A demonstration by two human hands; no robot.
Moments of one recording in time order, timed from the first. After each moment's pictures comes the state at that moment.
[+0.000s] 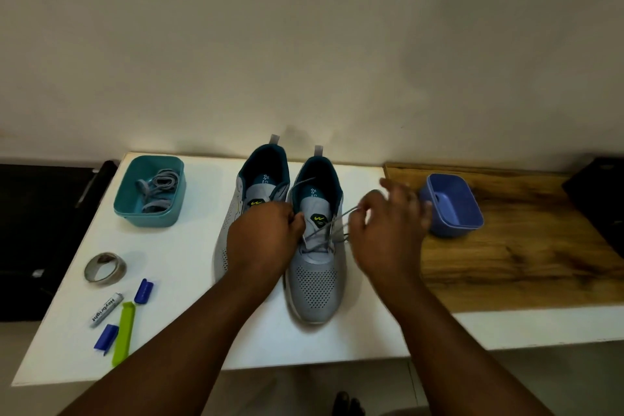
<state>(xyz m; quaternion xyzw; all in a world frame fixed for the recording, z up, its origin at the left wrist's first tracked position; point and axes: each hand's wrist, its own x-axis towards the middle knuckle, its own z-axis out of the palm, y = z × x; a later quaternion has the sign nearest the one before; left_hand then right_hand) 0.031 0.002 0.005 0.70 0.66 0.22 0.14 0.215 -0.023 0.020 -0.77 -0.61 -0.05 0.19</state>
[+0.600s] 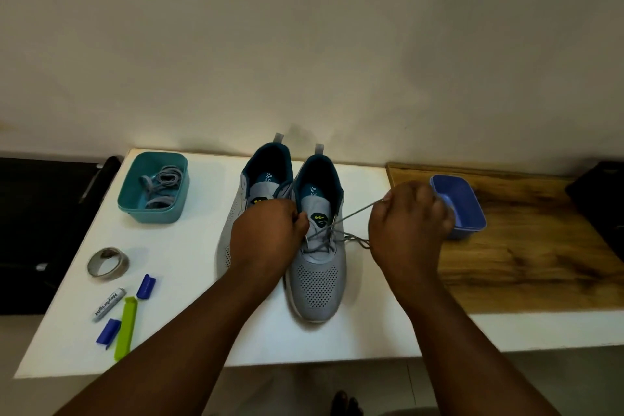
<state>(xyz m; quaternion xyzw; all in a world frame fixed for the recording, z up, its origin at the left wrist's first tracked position) 0.030 0.003 0.006 0.71 0.66 0.22 0.12 0.228 -0.023 0.023 -0.82 -0.55 -0.13 0.13</state>
